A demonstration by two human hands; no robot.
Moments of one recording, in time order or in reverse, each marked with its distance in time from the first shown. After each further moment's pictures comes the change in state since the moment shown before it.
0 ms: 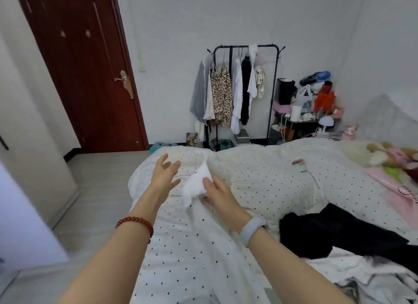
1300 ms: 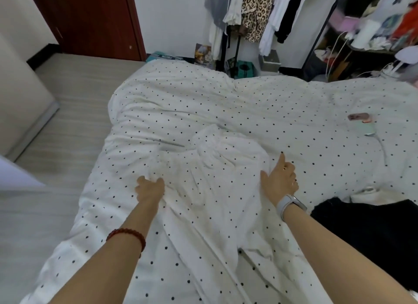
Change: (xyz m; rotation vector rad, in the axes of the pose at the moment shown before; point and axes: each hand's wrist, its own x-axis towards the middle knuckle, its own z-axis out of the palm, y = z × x) left_hand 0.220 -0.283 -0.028 0.470 0.442 -0.582; right_hand 0.269 0.261 -0.148 -1.088 0.436 0.428
